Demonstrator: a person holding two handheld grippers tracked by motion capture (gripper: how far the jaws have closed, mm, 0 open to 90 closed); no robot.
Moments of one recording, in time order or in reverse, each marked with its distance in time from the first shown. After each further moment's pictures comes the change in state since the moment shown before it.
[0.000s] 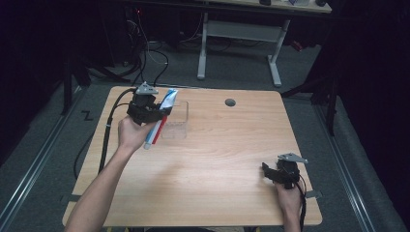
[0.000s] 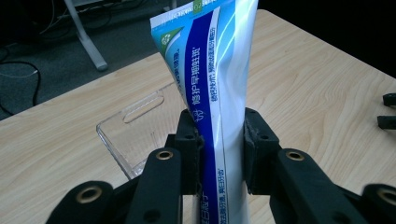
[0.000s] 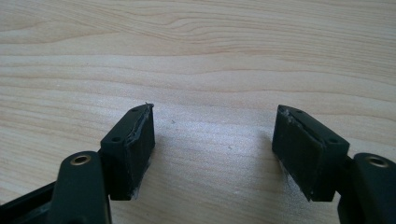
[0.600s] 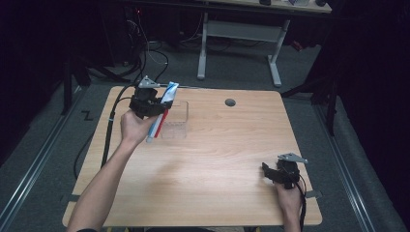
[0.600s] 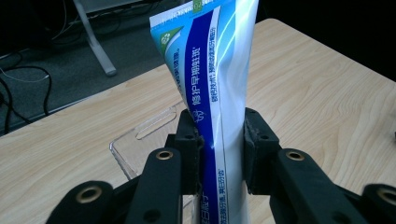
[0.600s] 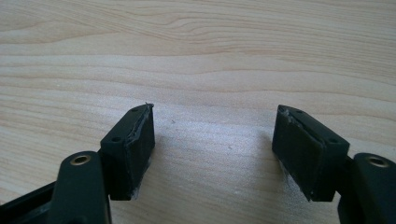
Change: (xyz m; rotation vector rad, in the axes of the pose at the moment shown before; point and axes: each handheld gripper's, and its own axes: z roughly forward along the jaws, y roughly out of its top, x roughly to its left) left arm 0.008 0.011 0.008 -0.018 0.028 -0.008; right arm 0.000 0.000 0.000 0.001 0.000 0.002
